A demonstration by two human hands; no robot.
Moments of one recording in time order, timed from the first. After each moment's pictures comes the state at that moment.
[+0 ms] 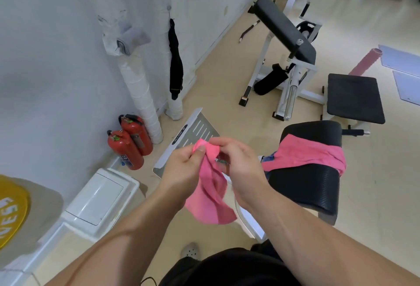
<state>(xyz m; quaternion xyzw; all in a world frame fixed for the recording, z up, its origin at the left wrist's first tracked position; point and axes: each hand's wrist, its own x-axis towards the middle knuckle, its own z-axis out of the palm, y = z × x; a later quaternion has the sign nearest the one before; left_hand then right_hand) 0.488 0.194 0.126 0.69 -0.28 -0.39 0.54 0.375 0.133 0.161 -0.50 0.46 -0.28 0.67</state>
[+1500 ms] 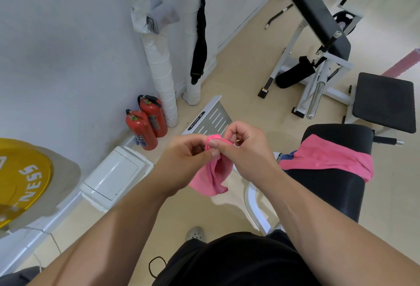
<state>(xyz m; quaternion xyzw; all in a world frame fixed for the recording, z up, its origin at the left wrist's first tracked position) 0.555 0.228 0.126 0.61 -0.37 -0.41 0.56 0.421 0.113 0.138 -0.71 0.35 -0.23 0.57</state>
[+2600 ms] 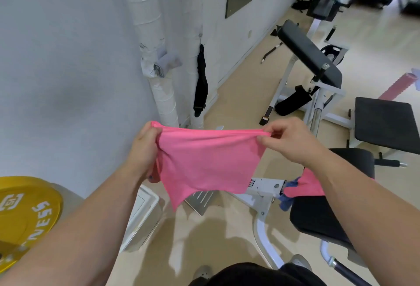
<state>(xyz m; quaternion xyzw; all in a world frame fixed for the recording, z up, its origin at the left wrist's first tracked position) 0.649 0.196 0.147 0.70 -0.17 -0.28 0.64 0.378 -0.002 0.192 -0.87 0.32 -0.18 0.34</state>
